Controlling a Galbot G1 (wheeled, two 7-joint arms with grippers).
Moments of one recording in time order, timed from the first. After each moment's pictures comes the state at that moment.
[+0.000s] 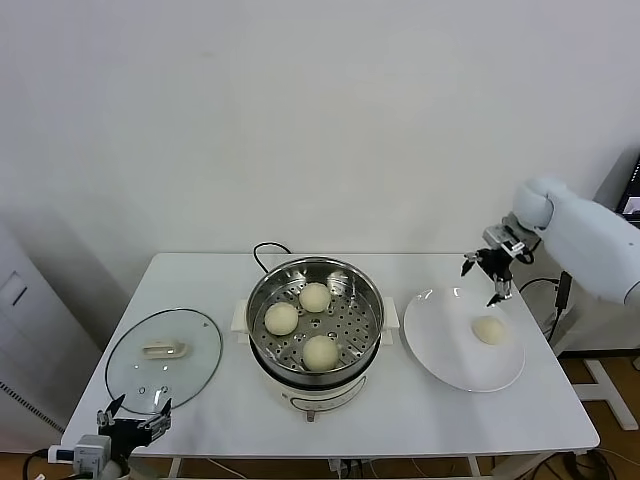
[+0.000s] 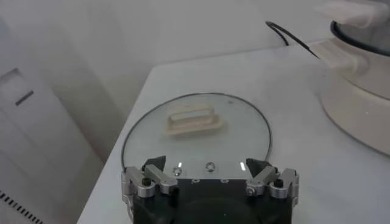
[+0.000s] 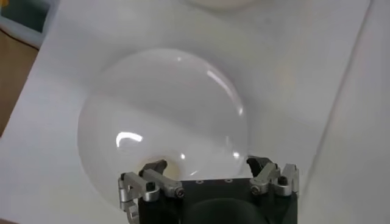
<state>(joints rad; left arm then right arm) 1.72 -0.97 -0.57 -2.07 -0.49 0.36 -0.30 0.28 0.85 -0.94 0.72 -0.08 0.37 -1.28</state>
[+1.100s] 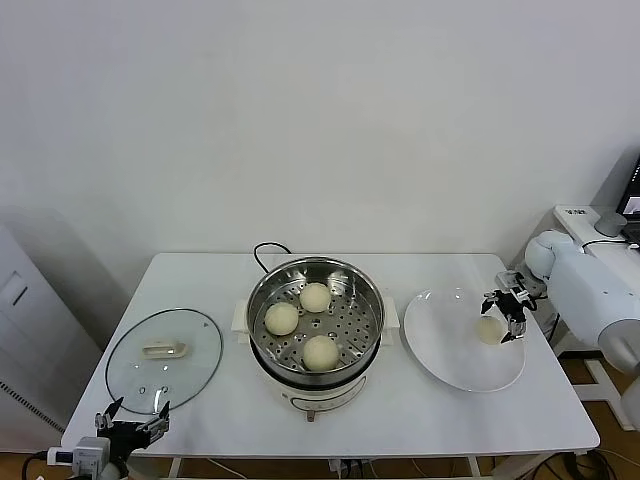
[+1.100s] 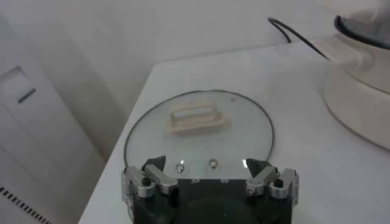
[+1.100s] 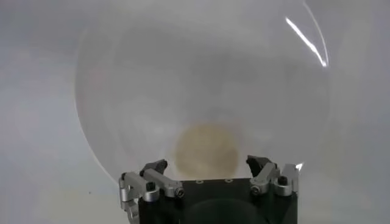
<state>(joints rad) 1.72 -0.97 -0.57 -2.06 -0.48 0.36 -0.30 0.05 0.92 -0.63 0.48 -0.35 0.43 -1.19</state>
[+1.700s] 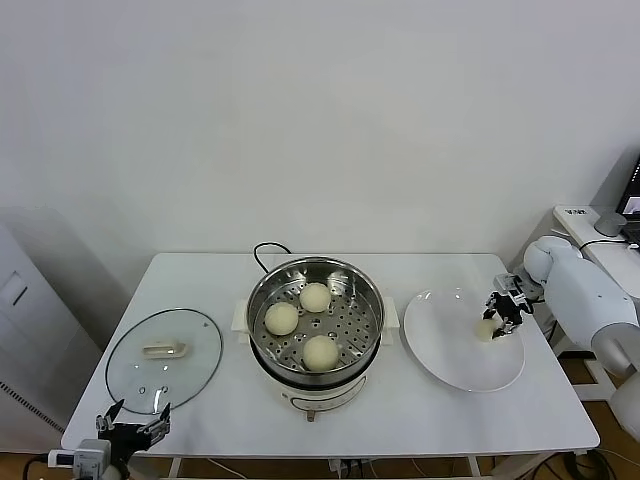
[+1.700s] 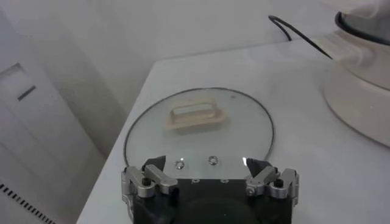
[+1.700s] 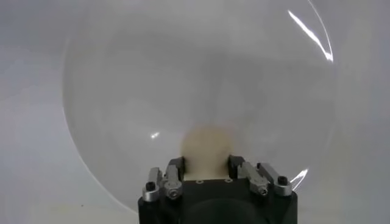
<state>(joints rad) 1.73 -0.97 -0.57 -2.06 -0.48 0.36 -0.30 0.03 0.94 -0.57 0.46 -0.38 0.43 -1.17</state>
